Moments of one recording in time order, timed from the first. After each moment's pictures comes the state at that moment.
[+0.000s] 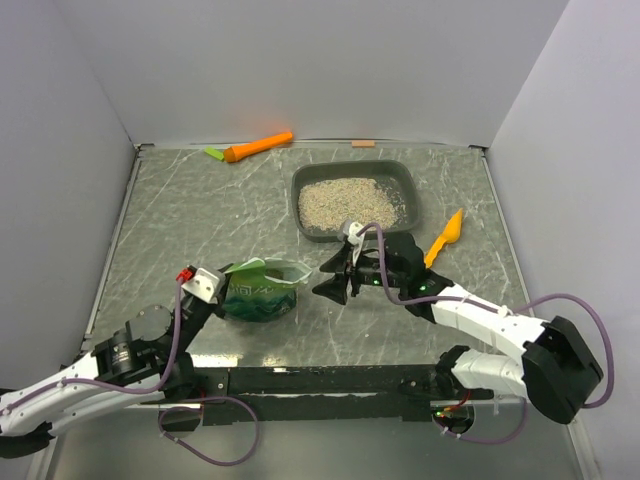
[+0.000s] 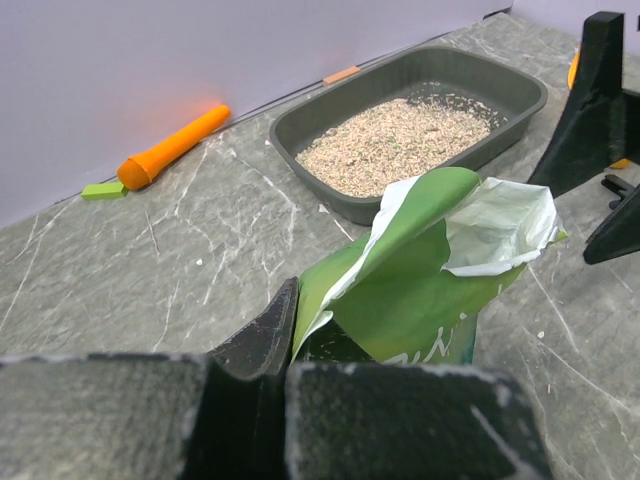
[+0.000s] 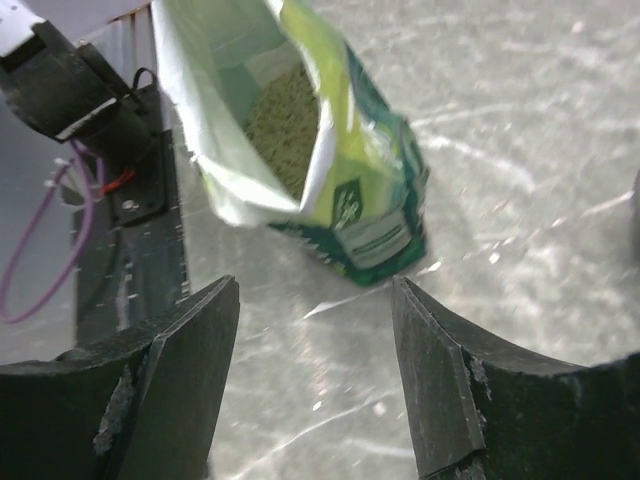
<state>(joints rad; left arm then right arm) -1.17 0.24 0.49 -0.21 -0.68 0.16 0.69 1.11 0.55 0.32 -0.63 0.10</state>
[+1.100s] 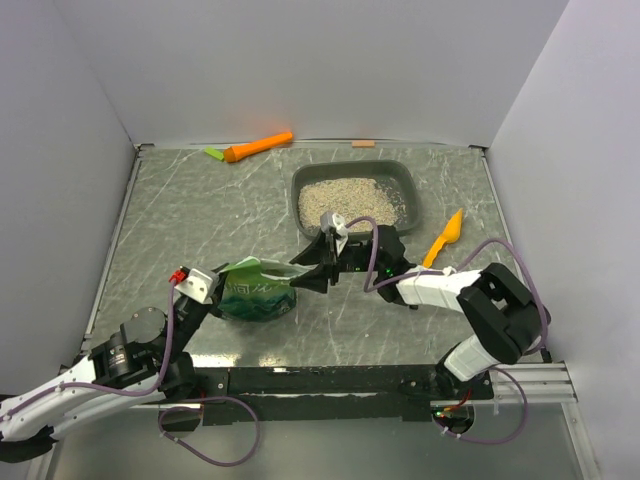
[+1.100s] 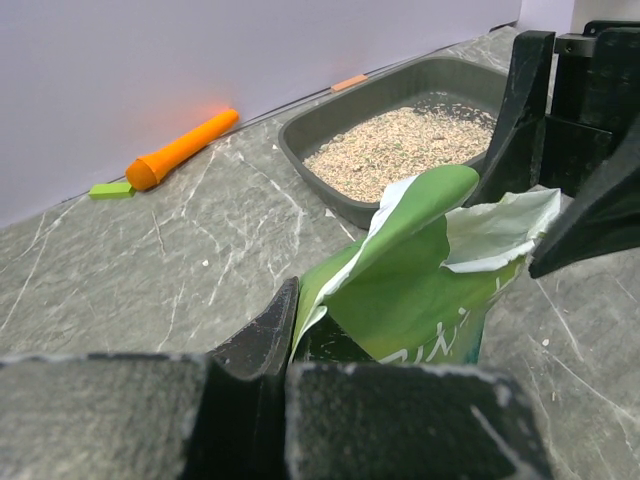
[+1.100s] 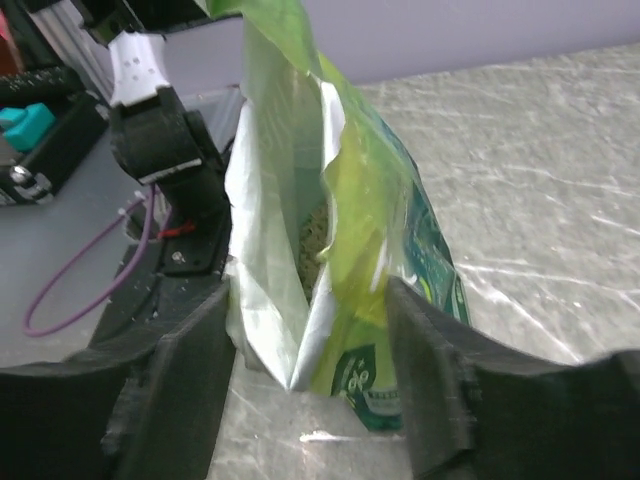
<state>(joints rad) -1.14 0.19 0.48 -0.21 -0.67 0.16 0.70 1.51 0.63 0.98 -0.92 0.24</state>
